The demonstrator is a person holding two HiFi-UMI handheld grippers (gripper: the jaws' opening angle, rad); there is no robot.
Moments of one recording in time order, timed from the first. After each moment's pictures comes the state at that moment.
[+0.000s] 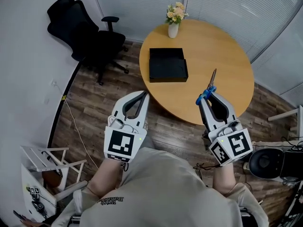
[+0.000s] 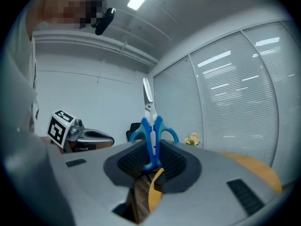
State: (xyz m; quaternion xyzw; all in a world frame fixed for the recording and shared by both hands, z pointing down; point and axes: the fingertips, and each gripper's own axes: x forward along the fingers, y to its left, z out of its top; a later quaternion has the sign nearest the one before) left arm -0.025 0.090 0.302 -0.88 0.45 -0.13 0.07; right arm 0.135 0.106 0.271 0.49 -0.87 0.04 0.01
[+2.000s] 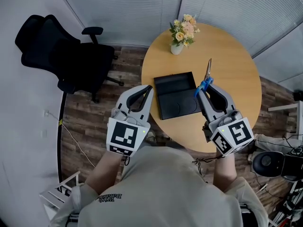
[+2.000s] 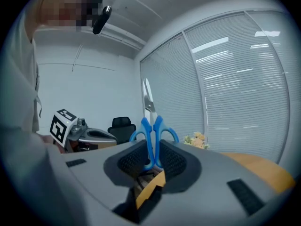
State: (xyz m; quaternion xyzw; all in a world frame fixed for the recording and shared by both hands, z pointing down) left arm -0.073 -0.233 0.325 -0.92 0.35 -0.15 0.01; right arm 0.064 -0.207 0.290 0.52 -0.85 0.09 0.05
